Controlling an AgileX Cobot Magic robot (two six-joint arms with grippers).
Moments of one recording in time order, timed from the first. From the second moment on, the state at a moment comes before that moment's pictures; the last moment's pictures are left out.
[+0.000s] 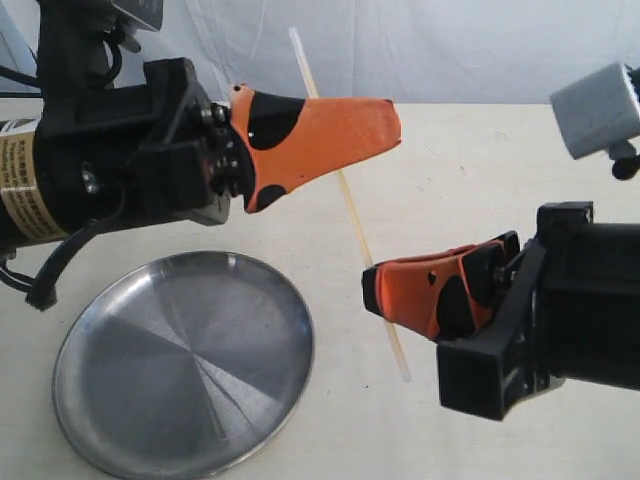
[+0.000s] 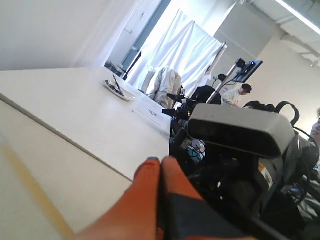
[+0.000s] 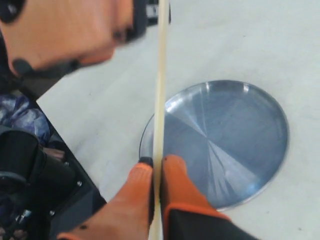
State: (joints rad) left arm -0.64 1.28 -0.68 1.00 -1.04 -1.43; right arm 0.83 0.83 -0.60 0.46 0.32 0.04
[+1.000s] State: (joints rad) left arm -0.64 1.28 -0.68 1.16 -1.00 -1.58; right arm 0.83 0.74 -0.60 -0.12 0.34 0.47
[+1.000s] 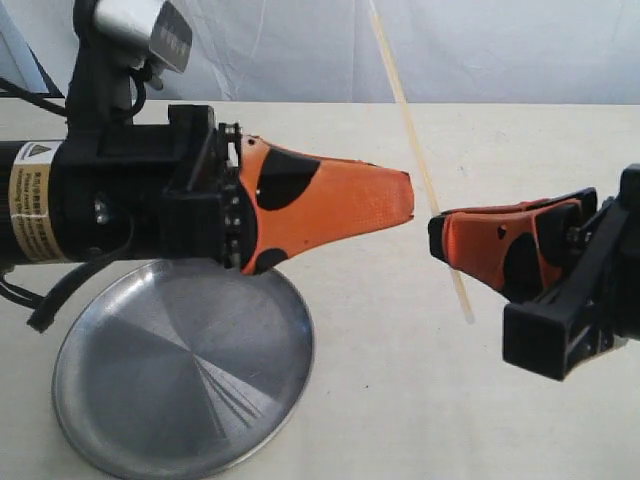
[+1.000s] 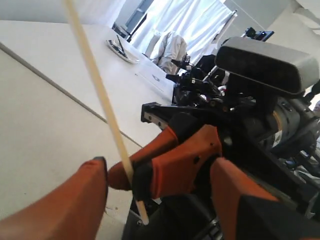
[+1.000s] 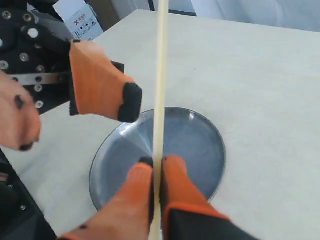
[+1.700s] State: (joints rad) left arm -0.64 1.28 -0.68 0.94 -0.91 -1.42; right arm 0.83 0.79 -0.60 0.49 0.35 -0.04
